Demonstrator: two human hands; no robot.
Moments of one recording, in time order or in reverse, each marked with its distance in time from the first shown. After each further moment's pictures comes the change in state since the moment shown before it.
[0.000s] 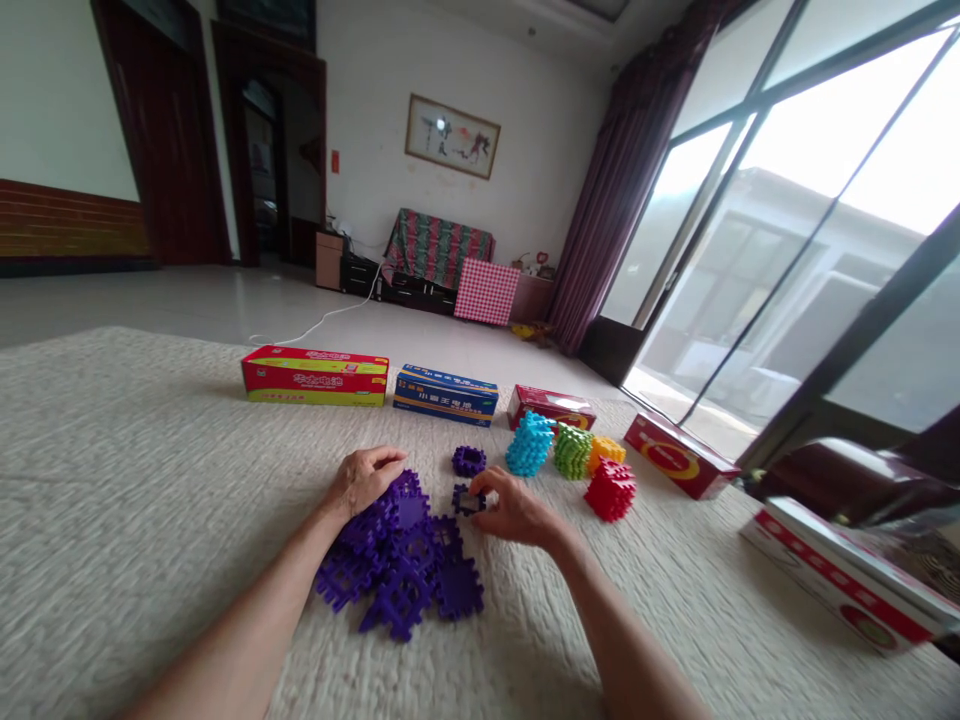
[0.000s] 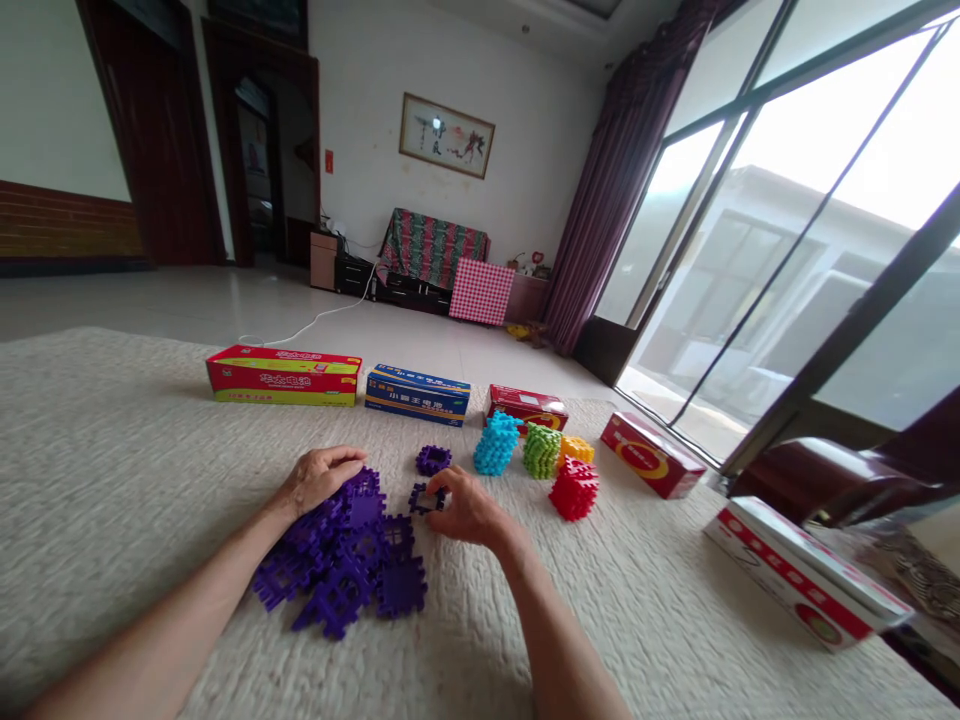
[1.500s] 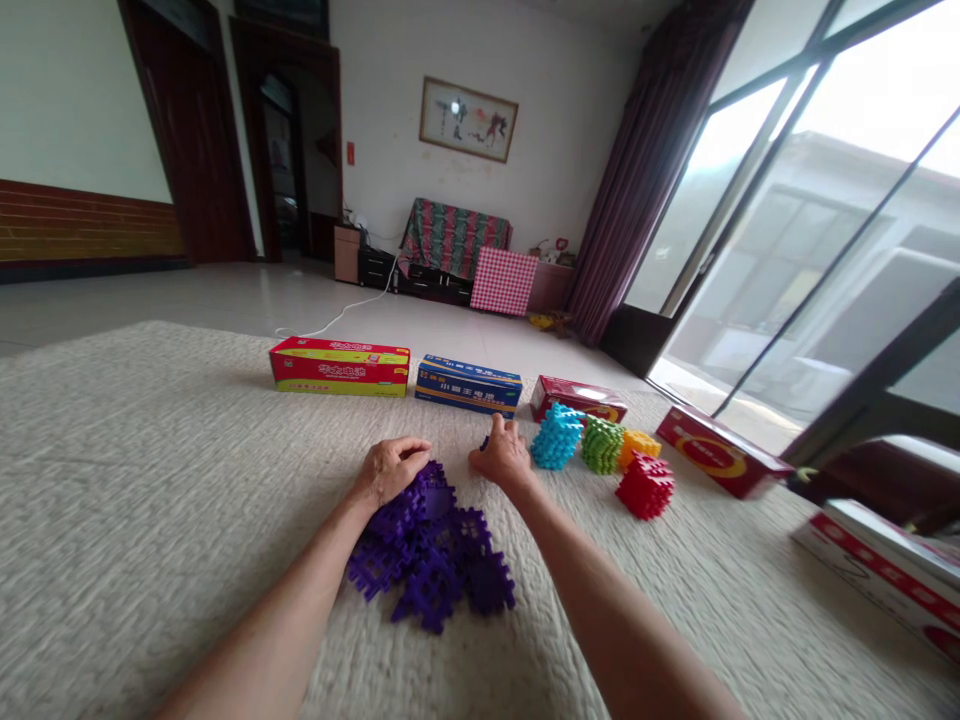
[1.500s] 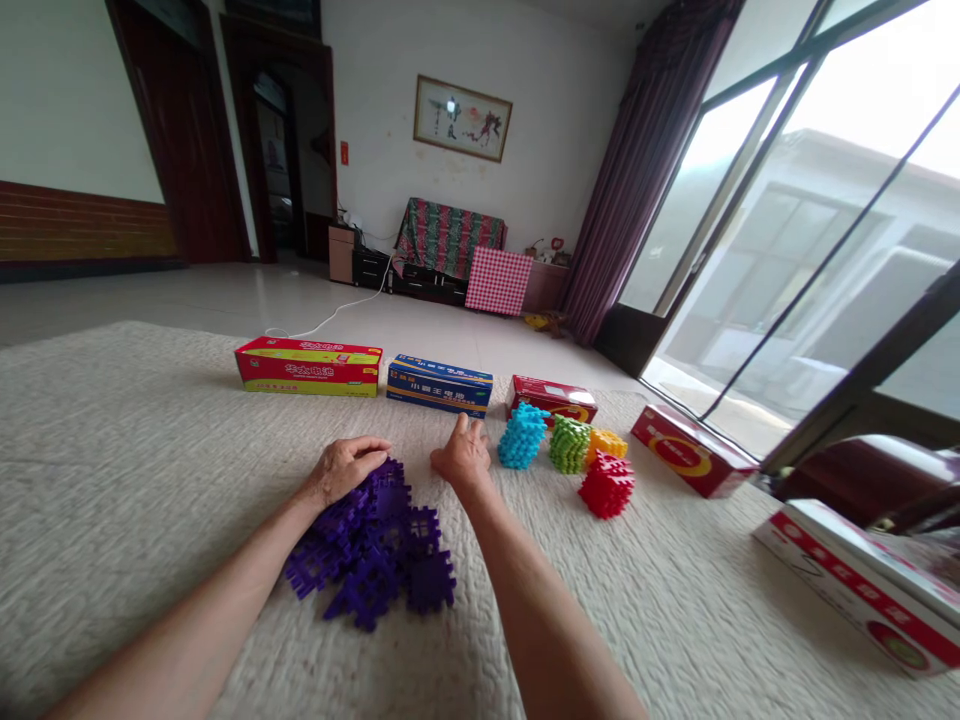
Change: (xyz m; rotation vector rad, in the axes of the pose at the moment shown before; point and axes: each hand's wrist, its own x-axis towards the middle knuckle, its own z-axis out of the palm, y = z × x) left_hand 0.001 -0.002 0.002 -0.008 0.006 0.017; right_hand 0.086 -0.021 0.038 -0.346 0.153 0.598
